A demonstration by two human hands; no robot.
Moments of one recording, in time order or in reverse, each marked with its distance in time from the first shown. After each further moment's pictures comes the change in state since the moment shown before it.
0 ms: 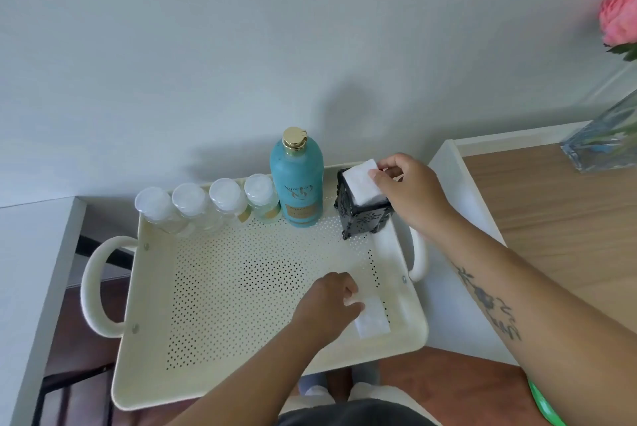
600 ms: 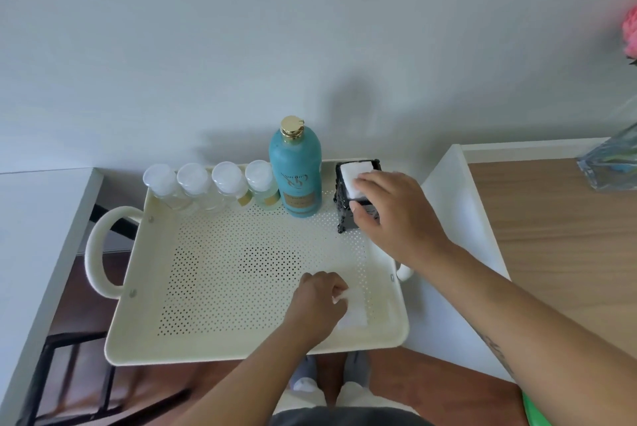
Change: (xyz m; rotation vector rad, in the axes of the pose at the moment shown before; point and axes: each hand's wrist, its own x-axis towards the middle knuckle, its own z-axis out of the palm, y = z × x) left_hand -0.012 0.009 0.022 0.012 0.149 -0.078; right_hand -0.032 0.013 -0.004 -0.496 -0.079 -0.658
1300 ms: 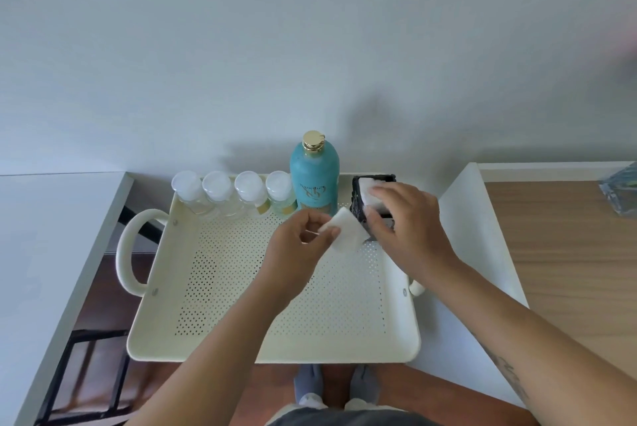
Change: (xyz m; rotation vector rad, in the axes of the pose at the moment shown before) left_hand 0.001 0.038 -0.110 -0.581 0.294 -0.015; right_hand 0.002 -0.010 0.001 0.126 0.109 0.105
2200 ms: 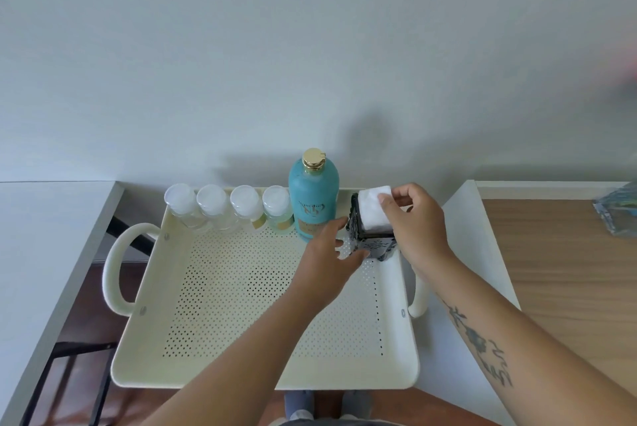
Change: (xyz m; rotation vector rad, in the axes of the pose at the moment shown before) left_hand 0.031 -0.013 0.044 0.169 -0.080 0.095; right_hand 0.034 0.008 0.008 0.465 0.109 0.578
